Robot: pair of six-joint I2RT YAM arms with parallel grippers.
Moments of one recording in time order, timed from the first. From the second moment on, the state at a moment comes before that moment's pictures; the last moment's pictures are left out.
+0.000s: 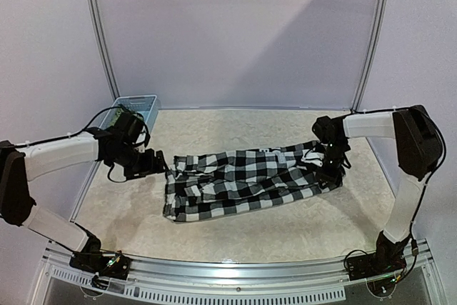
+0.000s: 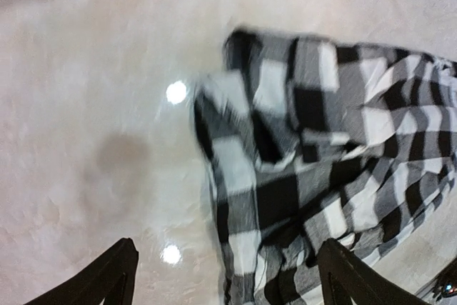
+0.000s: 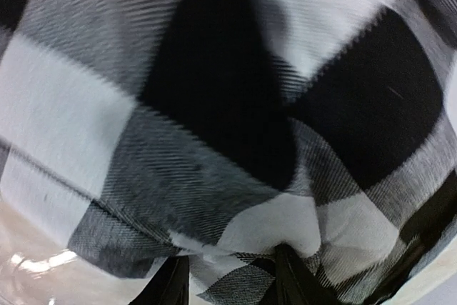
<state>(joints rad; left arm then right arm) -0.42 1.38 0.86 -0.55 0.07 -0.55 0.35 1.89 1.21 -0.88 0.05 -0.63</state>
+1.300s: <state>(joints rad) -0.46 2.22 1.61 -0.49 0.44 -0.33 0.04 2.06 1.39 -0.72 -0.67 0.00</state>
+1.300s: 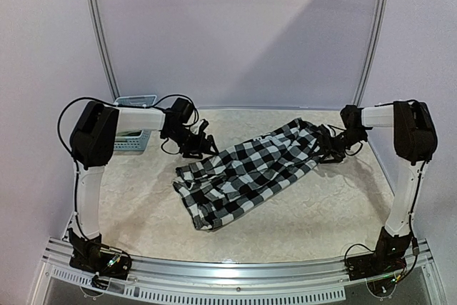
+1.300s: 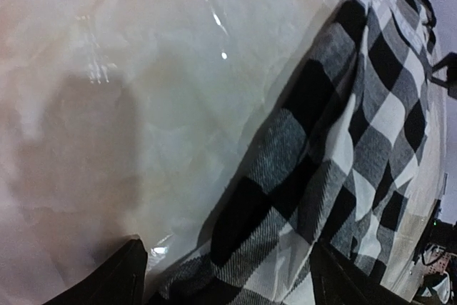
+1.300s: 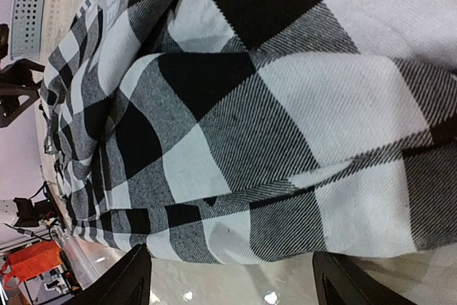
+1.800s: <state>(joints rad) -0.49 1.96 1.13 -0.23 0.56 -0.52 0.11 2.33 1.81 -0.80 -0.71 0.04</state>
